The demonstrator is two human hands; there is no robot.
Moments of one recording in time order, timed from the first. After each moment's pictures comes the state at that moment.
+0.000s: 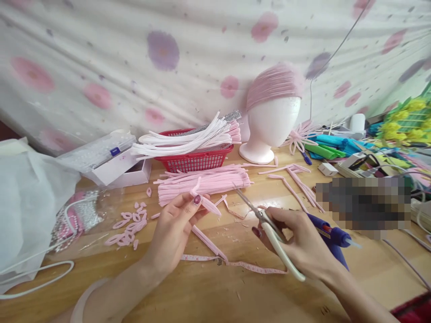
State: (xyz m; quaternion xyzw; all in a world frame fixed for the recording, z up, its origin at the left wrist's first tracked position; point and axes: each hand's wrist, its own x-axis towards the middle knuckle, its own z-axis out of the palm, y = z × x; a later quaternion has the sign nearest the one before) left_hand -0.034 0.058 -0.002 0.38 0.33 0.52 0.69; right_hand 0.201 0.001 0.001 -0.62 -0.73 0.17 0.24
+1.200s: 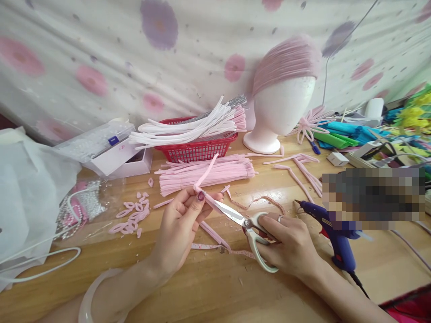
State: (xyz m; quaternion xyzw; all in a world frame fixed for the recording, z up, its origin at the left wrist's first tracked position) left_hand -0.027 0.046 -0.003 0.36 0.34 0.52 0.69; right_hand 0.183 -0.002 -0.037 -0.50 -0.79 -0.09 0.33
